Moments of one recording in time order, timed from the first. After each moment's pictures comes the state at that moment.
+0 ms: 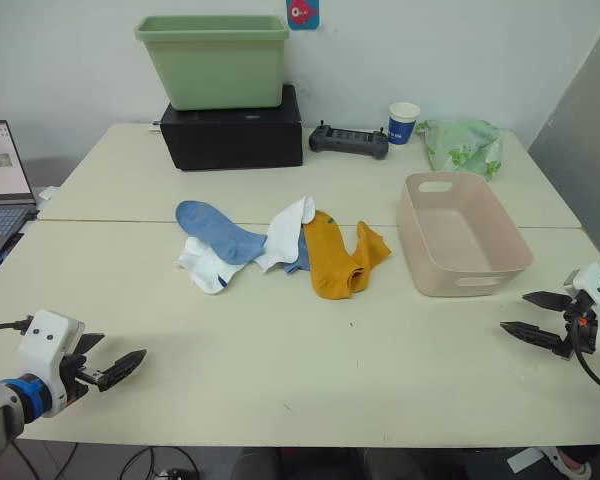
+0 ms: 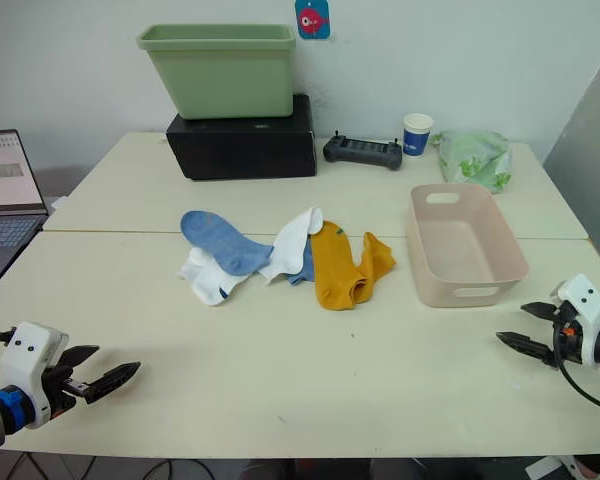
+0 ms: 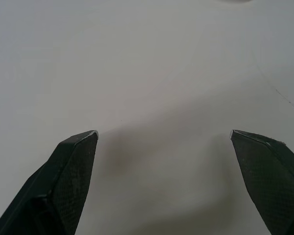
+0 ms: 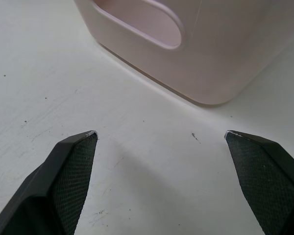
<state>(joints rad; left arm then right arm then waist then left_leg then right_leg) 0.35 0.79 0.58 -0.20 -0.43 0.56 -0.80 -0.01 -0.98 -0.32 0.11 0.38 0.40 1.12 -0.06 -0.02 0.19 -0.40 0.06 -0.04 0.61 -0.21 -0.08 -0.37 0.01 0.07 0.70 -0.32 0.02</state>
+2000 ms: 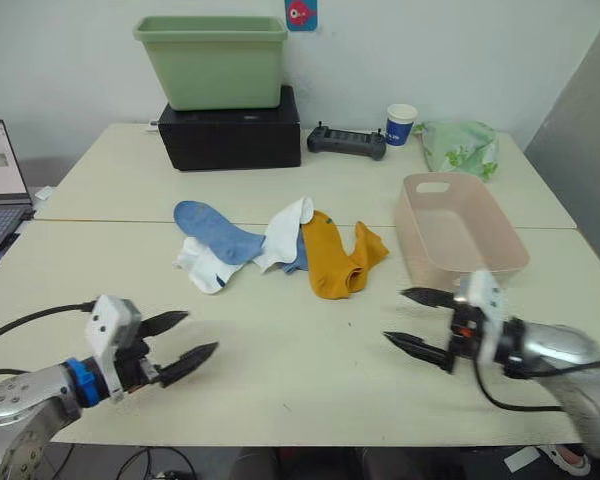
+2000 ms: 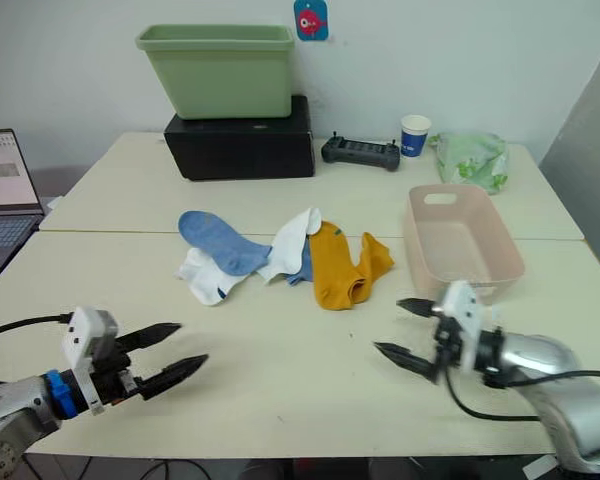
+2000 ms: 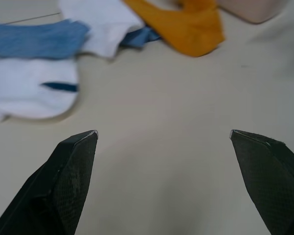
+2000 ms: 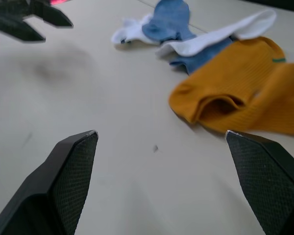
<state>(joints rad) 0.31 0.75 0.46 -0.53 -0.69 0.55 -0.96 -0.07 -0.57 0.02 -0.53 0.53 0.60 0.77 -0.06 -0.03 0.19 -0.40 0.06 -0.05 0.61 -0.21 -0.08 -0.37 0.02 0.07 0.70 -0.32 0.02</state>
